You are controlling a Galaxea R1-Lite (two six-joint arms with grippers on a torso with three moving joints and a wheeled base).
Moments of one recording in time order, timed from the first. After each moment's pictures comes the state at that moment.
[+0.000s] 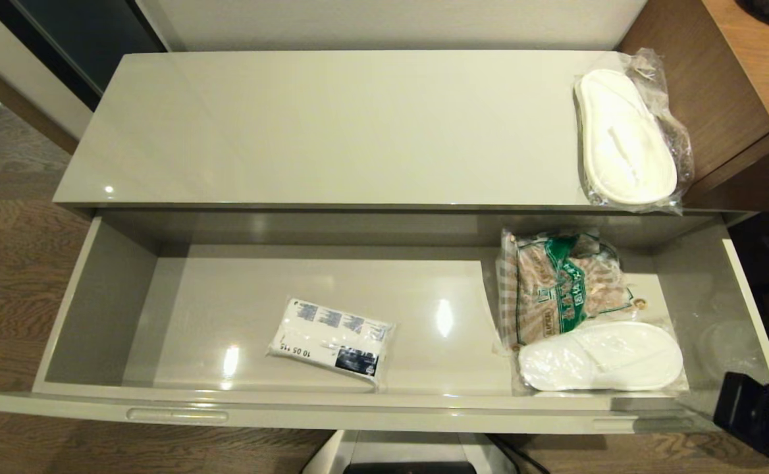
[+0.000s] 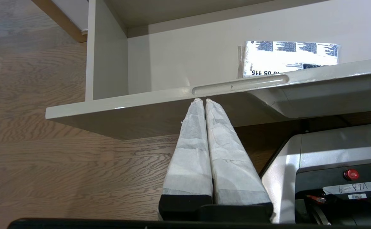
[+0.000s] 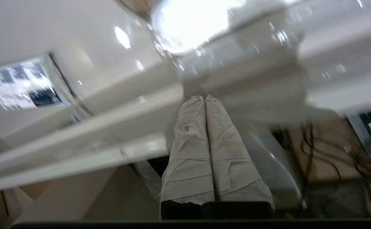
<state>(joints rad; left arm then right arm) 0.00 0.00 0.00 -0.05 -0.02 0.21 0.08 1.22 -0.33 -0.20 0.10 0.58</state>
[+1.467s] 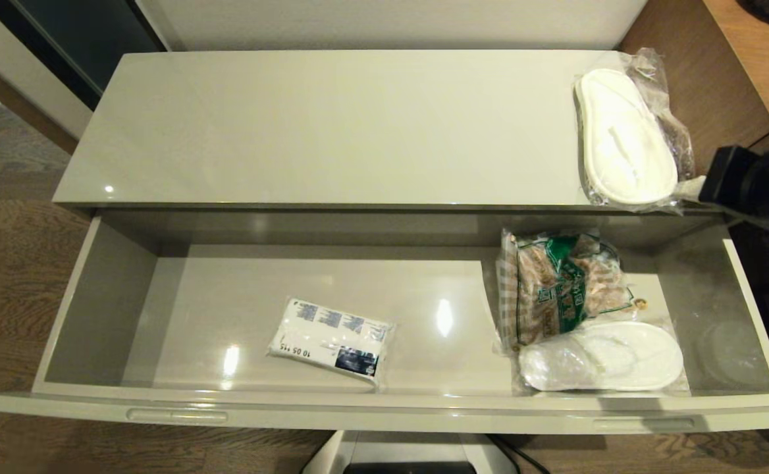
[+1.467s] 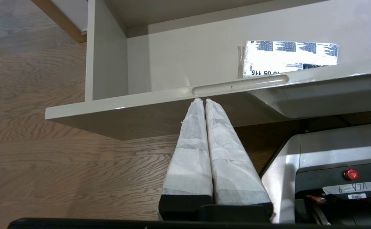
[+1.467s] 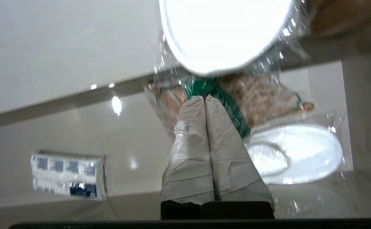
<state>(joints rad) 0.00 0.00 0.00 -0.05 -0.02 0.21 0.15 1.40 -1.17 0.13 -0.09 0.36</state>
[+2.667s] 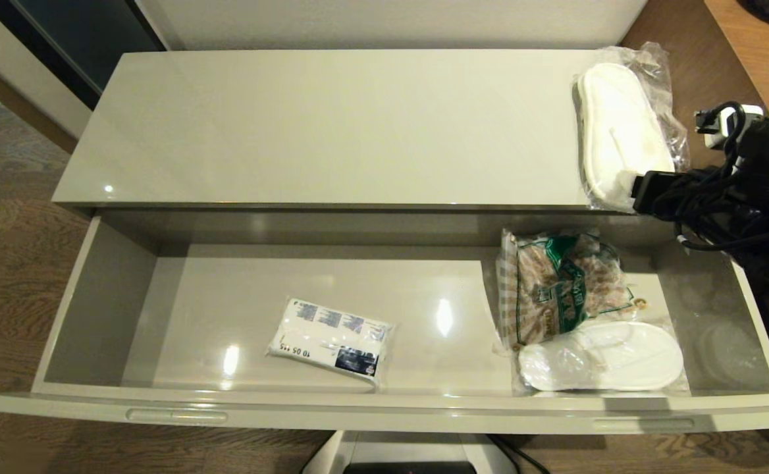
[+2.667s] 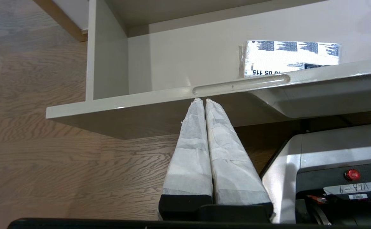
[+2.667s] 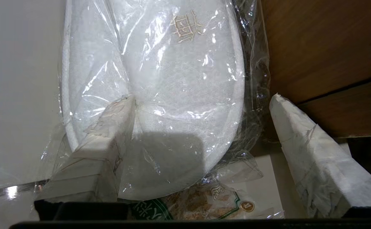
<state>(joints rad) 0.00 0.00 0.00 -0.05 -0.02 0.21 0.12 1.69 -0.94 -0.66 -0.37 0.02</state>
